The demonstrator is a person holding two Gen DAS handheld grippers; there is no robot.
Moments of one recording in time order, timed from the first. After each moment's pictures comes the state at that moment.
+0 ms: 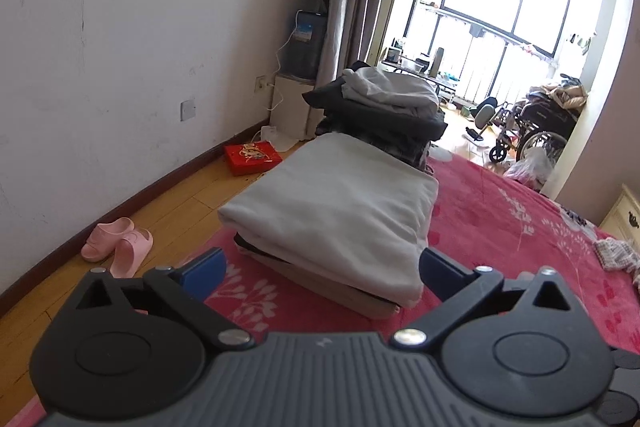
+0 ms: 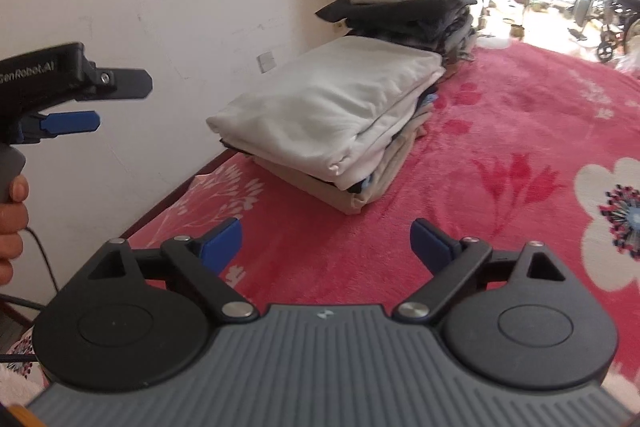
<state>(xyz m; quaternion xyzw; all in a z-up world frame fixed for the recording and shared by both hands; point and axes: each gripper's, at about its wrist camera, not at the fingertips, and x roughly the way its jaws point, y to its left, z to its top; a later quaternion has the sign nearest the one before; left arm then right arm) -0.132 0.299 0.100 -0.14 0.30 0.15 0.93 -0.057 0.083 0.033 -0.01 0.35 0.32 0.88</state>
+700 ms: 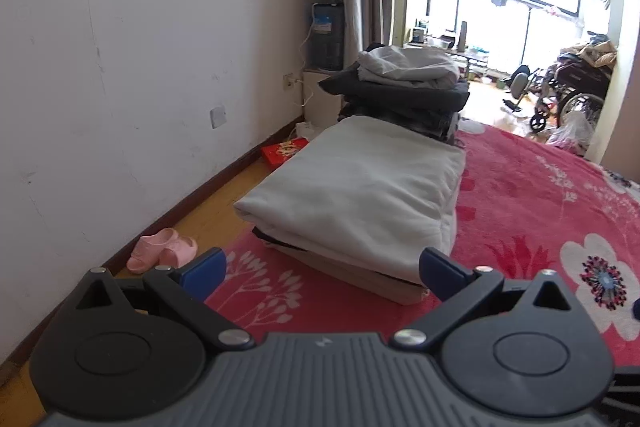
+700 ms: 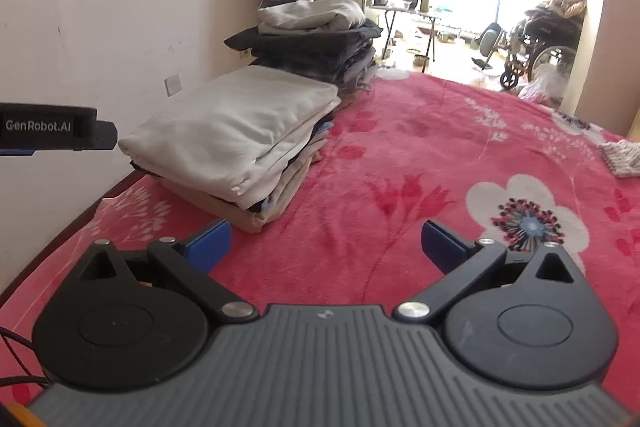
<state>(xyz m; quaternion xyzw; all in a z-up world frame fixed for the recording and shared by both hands) -0.111 0.258 0.087 -0.06 0.33 0.22 0.92 -0.073 0.065 0.045 -0.05 0.31 0.18 0.93</state>
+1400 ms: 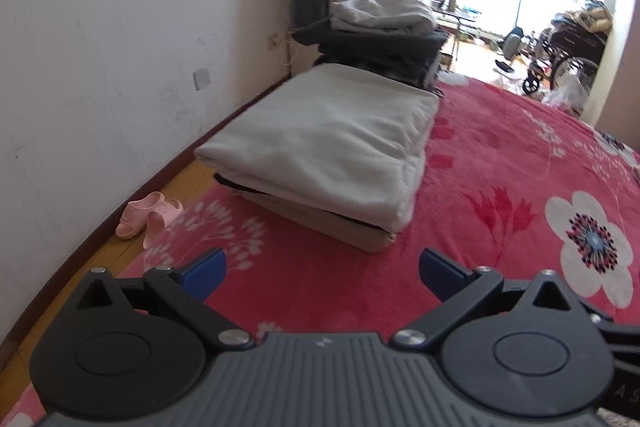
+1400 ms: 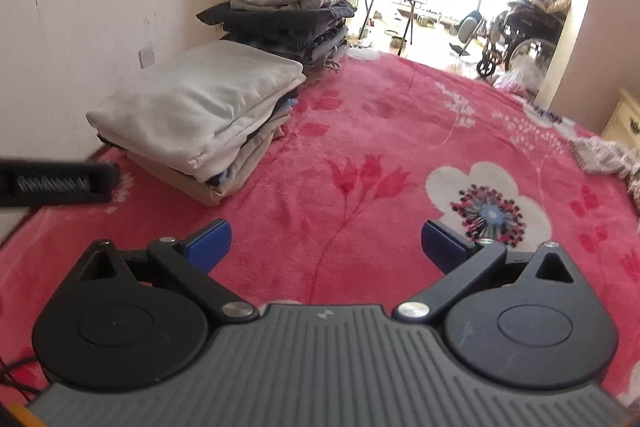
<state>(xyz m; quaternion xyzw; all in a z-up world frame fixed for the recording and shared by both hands) -0.099 0.213 0.058 -0.06 0.39 0.19 0.90 -0.064 0.048 0.047 -0.08 0.34 0.15 0.92</state>
